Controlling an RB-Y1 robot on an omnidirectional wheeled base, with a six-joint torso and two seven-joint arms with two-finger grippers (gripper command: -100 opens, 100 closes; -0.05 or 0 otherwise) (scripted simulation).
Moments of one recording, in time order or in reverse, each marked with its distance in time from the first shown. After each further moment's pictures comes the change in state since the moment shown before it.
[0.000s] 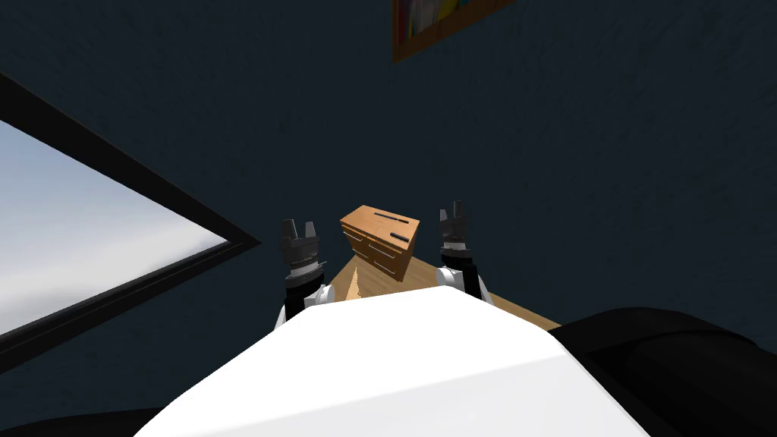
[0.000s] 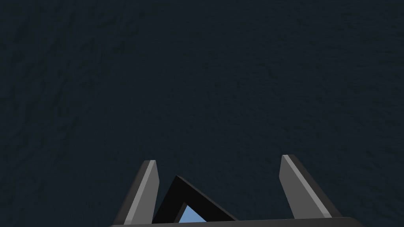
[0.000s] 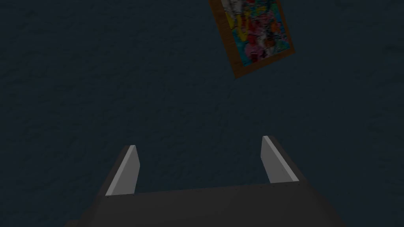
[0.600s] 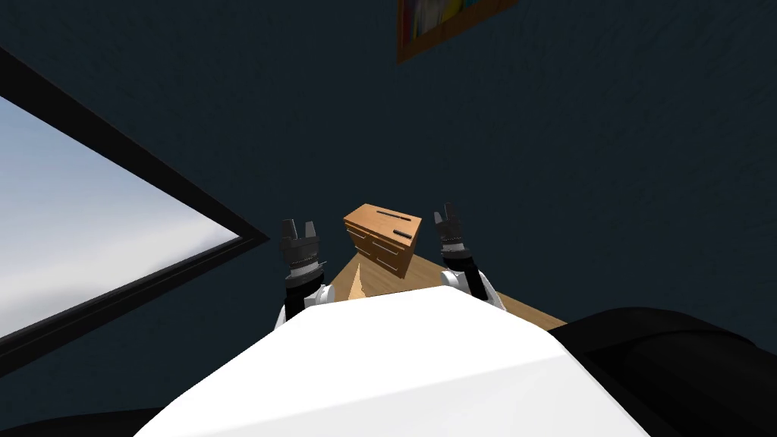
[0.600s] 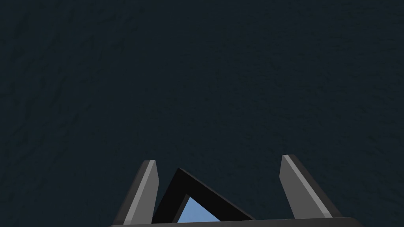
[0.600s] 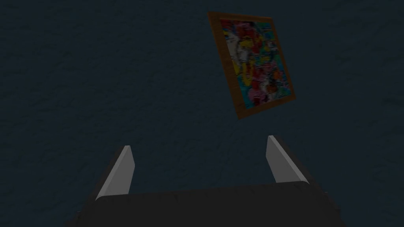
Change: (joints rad) left arm 0.000 0.000 0.000 0.000 0.000 0.000 0.000; right arm 0.010 -0.159 0.024 0.010 0.020 0.021 0.004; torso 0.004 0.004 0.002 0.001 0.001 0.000
